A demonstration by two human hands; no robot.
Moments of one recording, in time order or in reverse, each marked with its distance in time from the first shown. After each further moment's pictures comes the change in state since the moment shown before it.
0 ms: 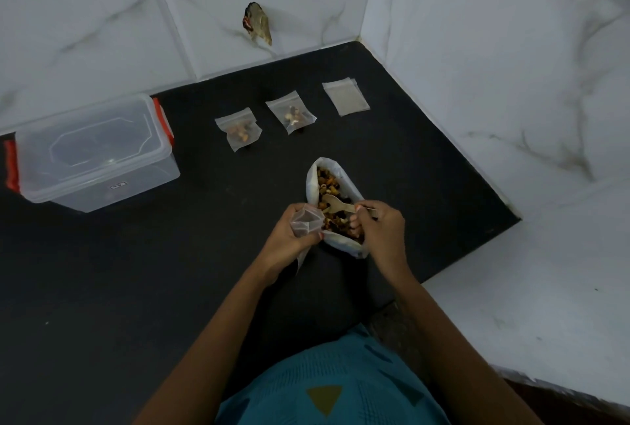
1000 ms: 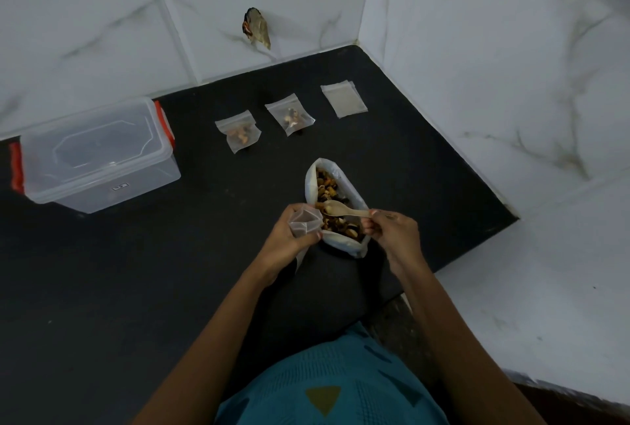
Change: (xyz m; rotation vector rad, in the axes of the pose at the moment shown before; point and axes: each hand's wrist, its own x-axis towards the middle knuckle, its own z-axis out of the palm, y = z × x) left_hand -0.005 0.004 0.002 -0.007 0.001 0.028; right_hand 0.004 0.001 -0.020 0.385 0.014 0.365
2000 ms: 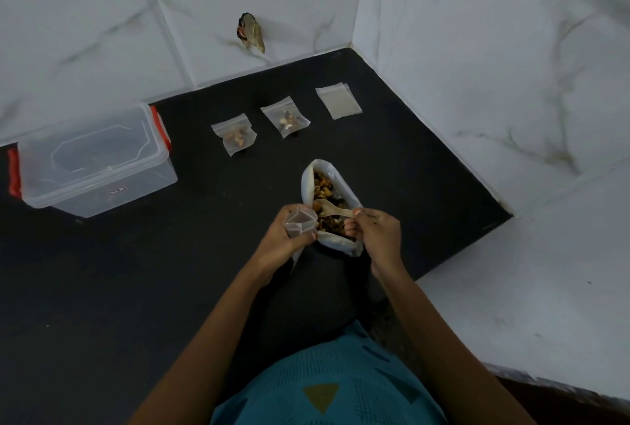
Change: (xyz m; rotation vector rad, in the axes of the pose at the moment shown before) left_hand -0.001 -0.001 -0.001 0.014 -0.012 -0.007; right_hand -0.008 0.010 0.014 -0.098 0.022 -0.101
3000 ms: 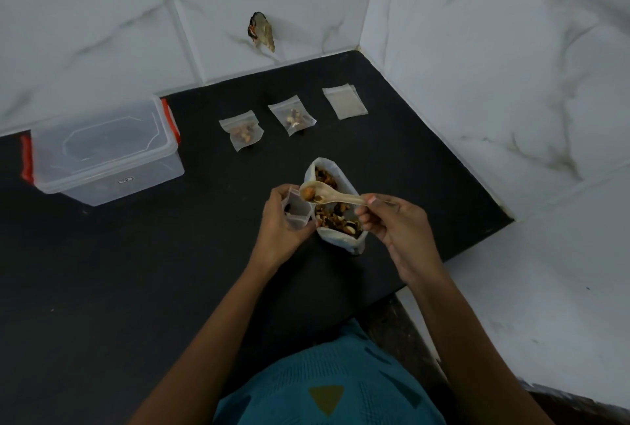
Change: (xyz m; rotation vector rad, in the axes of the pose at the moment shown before) left_hand -0.008 0.007 0.003 0.221 0.259 0.287; right_hand -0.050 -0.049 -0.025 0.172 -0.254 -0.071
